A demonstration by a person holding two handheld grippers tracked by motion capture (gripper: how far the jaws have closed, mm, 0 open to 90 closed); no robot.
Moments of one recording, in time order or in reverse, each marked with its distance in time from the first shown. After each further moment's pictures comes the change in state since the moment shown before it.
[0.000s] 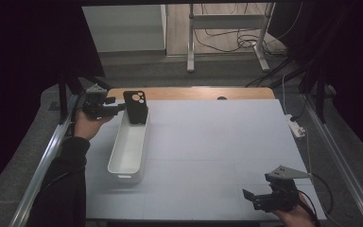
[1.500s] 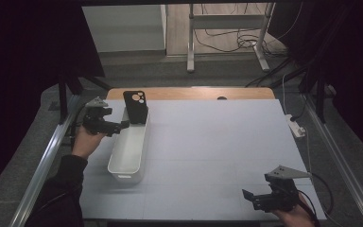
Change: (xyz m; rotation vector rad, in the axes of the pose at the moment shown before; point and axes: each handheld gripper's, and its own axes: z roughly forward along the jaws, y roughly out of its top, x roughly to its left) left arm -0.041 -0.026 -0.022 0.024 -0.061 0.001; right arm 0.000 0.000 0.001 0.005 0.004 -0.001
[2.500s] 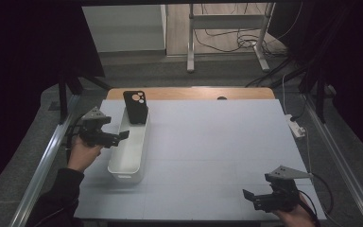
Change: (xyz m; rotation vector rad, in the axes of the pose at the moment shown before) left arm -0.026 -0.022 -0.020 -0.024 -0.014 0.030; right arm -0.001 -0.001 -0.001 -0.010 0.009 0.006
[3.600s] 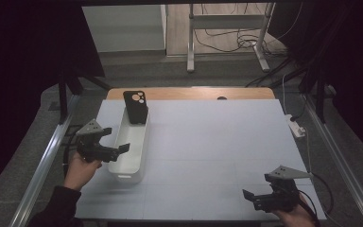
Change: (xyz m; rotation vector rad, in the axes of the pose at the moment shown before) left arm -0.034 -0.021 -0.024 -0.042 -0.061 -0.007; right arm 0.000 0.000 0.000 -0.001 0.007 0.001
